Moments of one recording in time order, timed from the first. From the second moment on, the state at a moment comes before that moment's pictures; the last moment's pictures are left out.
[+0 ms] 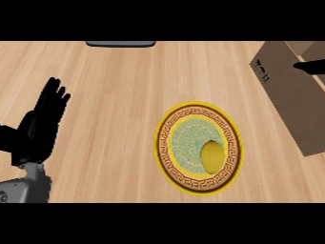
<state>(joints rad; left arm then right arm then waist) -0.13 0.11 0.09 -1.65 0.11 0.07 0.22 -0.81 -0.52 -0.32 -0.71 0.71 -0.29 -0.13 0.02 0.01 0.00</state>
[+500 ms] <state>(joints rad) -0.10 0.10 0.08 -1.67 0.10 0.08 0.22 -0.83 -0.53 -0.59 -0.69 0.34 -0.13 -0.22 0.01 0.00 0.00</state>
